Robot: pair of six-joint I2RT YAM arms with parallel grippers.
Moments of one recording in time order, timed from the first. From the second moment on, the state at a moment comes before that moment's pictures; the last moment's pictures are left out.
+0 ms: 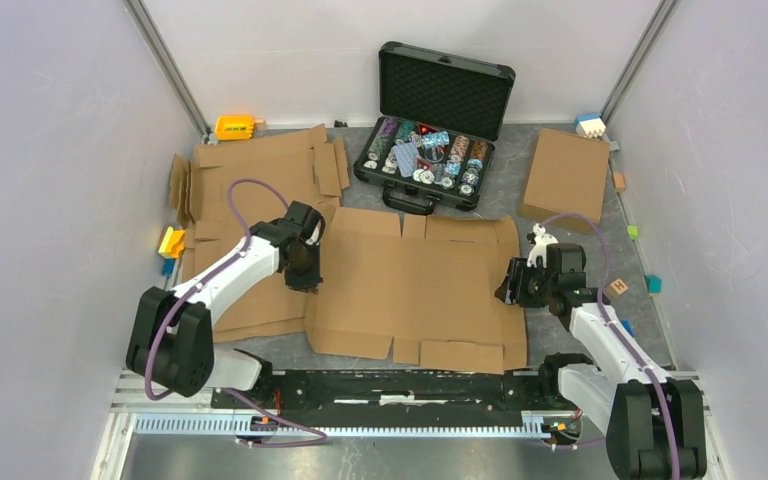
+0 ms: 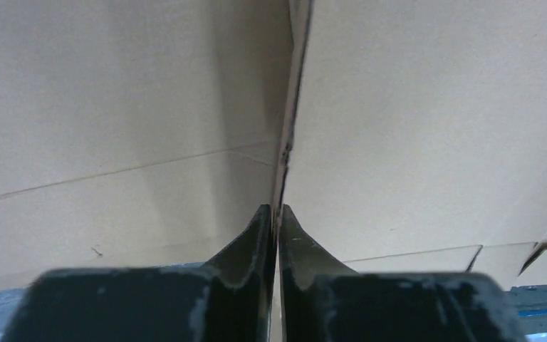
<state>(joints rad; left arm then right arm) -0.39 1.36 0.86 -0.79 0.00 -0.43 0.05 0.95 0.36 -0.30 -0.31 0.20</state>
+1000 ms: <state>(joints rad) -0.61 0.80 0.81 -0.75 -0.07 -0.41 0.05 0.78 0.45 -0.44 -0.22 0.23</state>
